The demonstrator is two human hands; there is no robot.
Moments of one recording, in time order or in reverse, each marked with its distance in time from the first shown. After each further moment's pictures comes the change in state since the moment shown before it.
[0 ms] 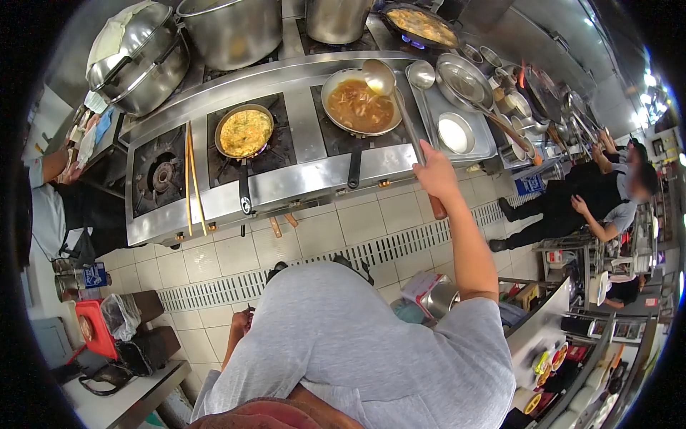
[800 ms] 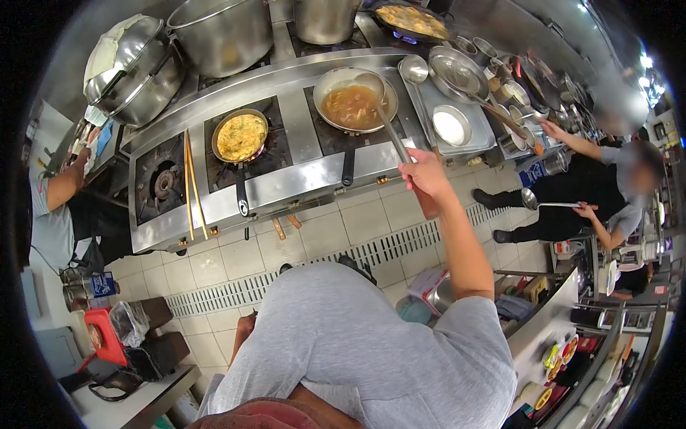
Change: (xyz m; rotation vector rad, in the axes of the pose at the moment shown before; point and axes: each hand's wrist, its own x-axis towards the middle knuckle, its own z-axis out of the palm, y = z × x) left_hand -0.006 -0.008 0.000 -0.047 -0.006 -0.004; right_hand -0.015 -0.003 0.004 0.686 -0.239 0.244
